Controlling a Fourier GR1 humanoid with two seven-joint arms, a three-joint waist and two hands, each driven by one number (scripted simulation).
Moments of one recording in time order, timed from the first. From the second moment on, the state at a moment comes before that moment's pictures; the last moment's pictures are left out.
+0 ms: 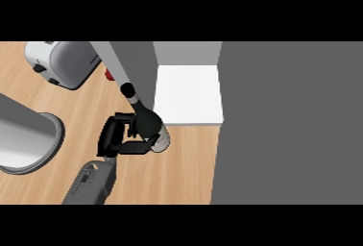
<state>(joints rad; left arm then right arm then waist) -0.31 0.03 -0.01 -0.98 -0.02 0.08 -0.45 0.44 -0.07 0.24 -2.48 -0.11 0.20 0.24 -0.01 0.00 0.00</state>
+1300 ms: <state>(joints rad) -0.40 0.06 -0.30 -1.00 0.00 0.53 -0.12 0.47 -0.06 0.21 -2.47 -0.13 0.26 0.18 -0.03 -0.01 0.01</state>
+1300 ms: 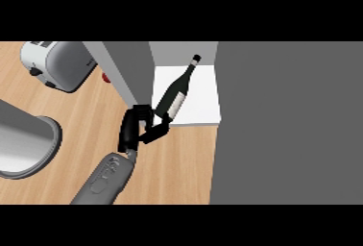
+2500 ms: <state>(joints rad) -0.42 0.06 -0.38 -0.93 -0.10 0.80 -0.08 0.47 -0.05 0.21 -2.45 -0.15 0.32 0.15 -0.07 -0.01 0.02</state>
